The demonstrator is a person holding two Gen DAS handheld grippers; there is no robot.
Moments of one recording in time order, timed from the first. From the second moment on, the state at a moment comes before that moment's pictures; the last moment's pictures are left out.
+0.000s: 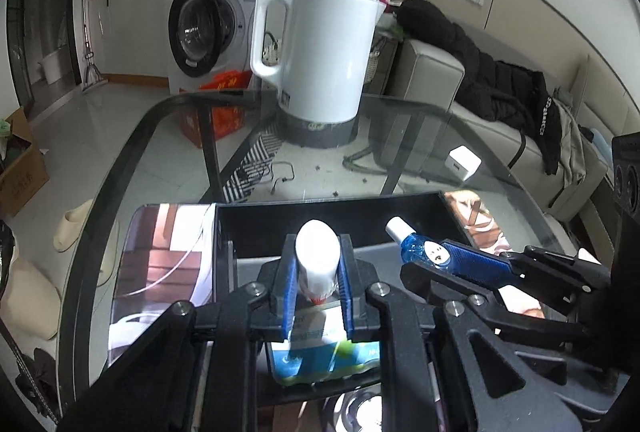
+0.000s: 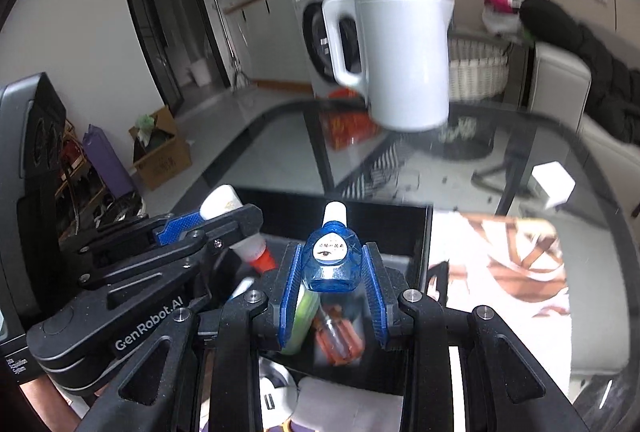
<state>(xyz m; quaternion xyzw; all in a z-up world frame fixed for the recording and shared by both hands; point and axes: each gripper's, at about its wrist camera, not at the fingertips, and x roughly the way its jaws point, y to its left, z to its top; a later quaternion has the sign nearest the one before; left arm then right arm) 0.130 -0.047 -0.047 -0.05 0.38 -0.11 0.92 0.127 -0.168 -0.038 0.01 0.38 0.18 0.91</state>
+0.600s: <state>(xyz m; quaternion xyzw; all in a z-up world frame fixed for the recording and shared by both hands) 0.114 -0.046 -0.063 -0.04 0.44 -0.10 0.89 0.112 -0.163 -0.051 0.01 0.43 0.20 0.88</state>
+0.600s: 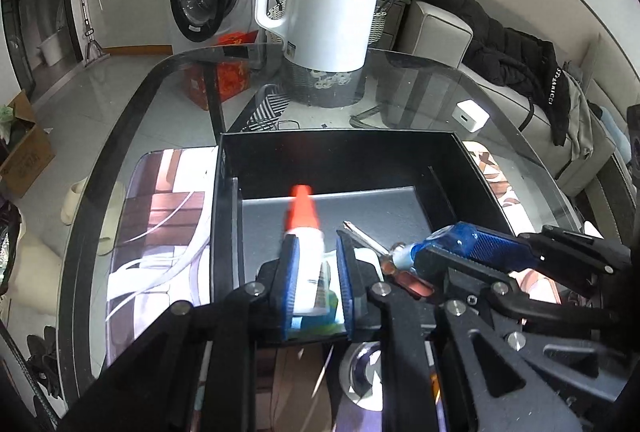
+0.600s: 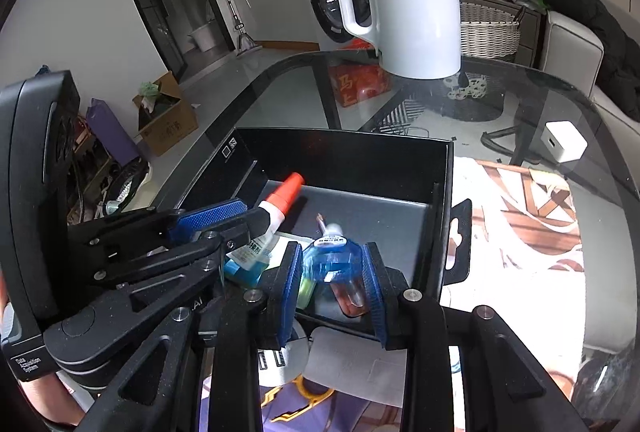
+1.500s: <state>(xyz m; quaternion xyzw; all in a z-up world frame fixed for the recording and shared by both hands) 0.049 -0.047 -0.041 -0.03 0.42 -0.15 0.90 0.046 -0.201 -0.024 0.01 0.38 0.21 0.90</state>
